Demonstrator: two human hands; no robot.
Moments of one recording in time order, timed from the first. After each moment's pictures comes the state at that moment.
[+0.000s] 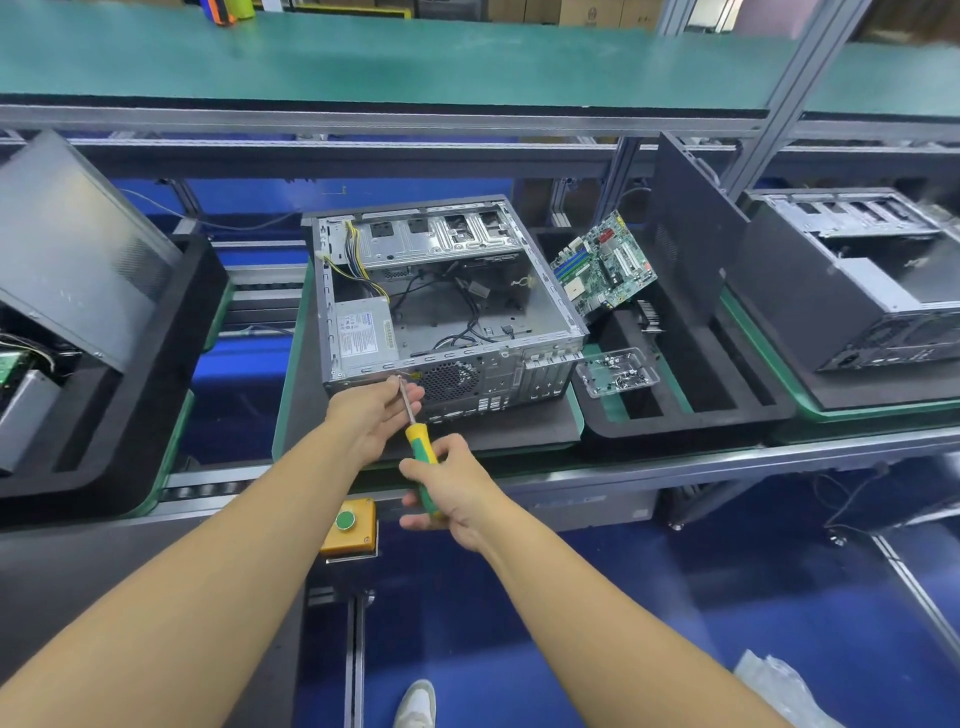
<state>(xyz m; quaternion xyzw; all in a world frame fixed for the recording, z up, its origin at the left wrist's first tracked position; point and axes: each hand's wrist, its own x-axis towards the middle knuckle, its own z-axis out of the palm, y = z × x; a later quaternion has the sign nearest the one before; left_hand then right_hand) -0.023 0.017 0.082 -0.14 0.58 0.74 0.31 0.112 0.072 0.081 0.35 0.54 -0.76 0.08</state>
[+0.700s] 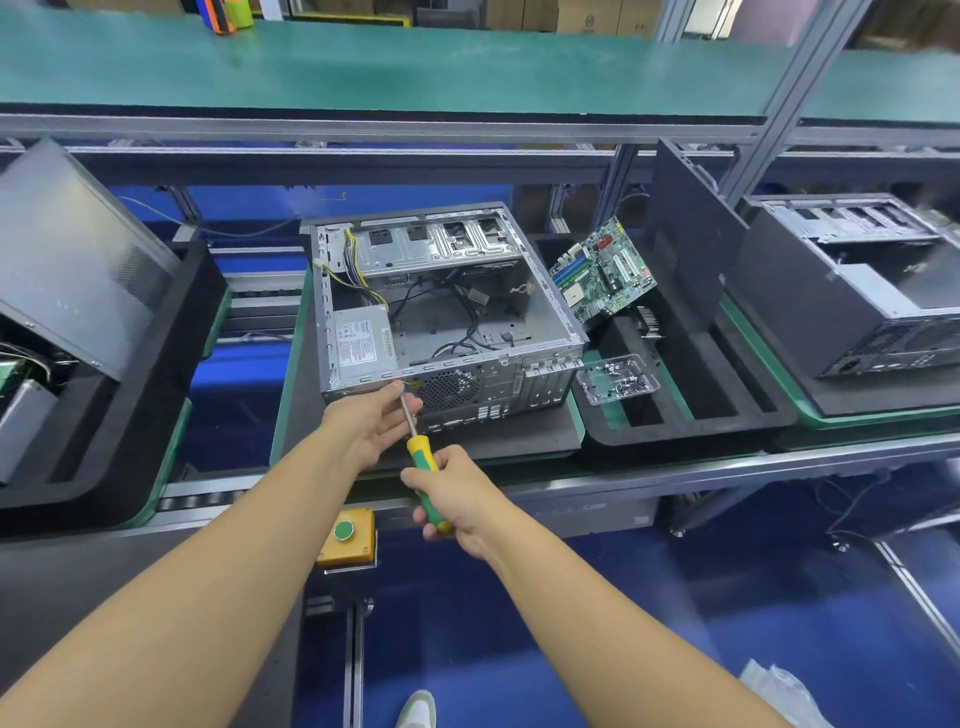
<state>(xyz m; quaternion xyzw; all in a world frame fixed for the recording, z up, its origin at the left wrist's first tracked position) -0.029 0.015 0.084 -0.16 0.59 0.72 0.33 0.110 0.081 0.078 0.34 0.59 -0.72 0.11</state>
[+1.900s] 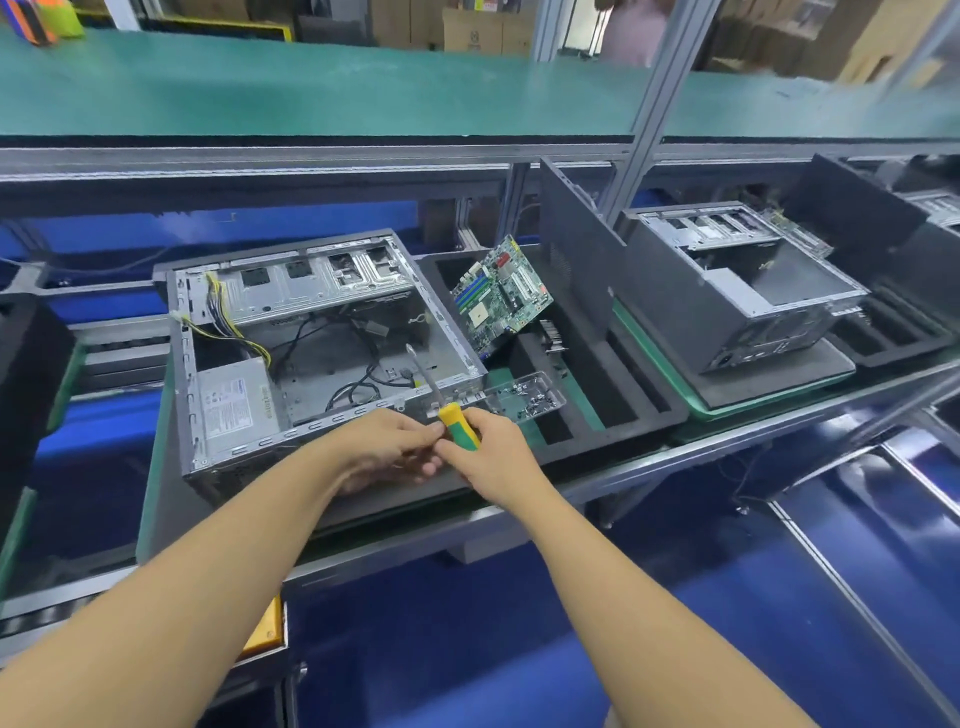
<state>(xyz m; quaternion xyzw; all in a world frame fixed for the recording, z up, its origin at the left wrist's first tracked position) 0.001 0.118 0.125 0.22 0.65 0.47 0.56 0.138 0.235 0.107 0.26 0.82 -0.50 -0.13</state>
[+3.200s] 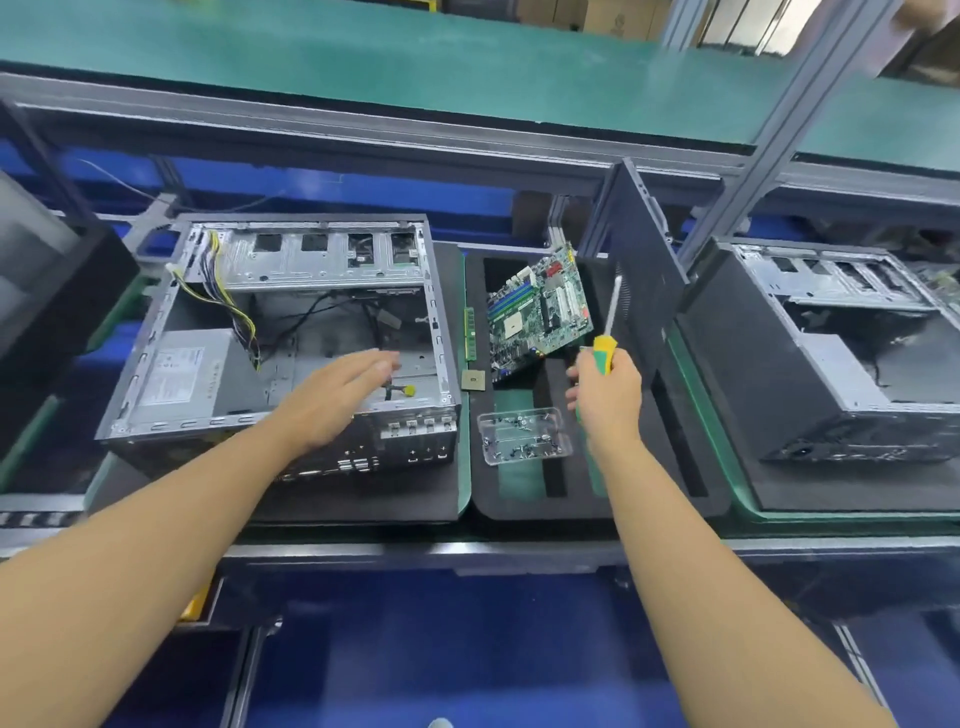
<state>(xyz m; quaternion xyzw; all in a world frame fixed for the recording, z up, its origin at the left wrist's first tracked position) -0.032 0.173 0.110 0.33 0.85 0.36 0.18 0.101 0.456 0.104 0.41 0.68 -0.56 -0.26</state>
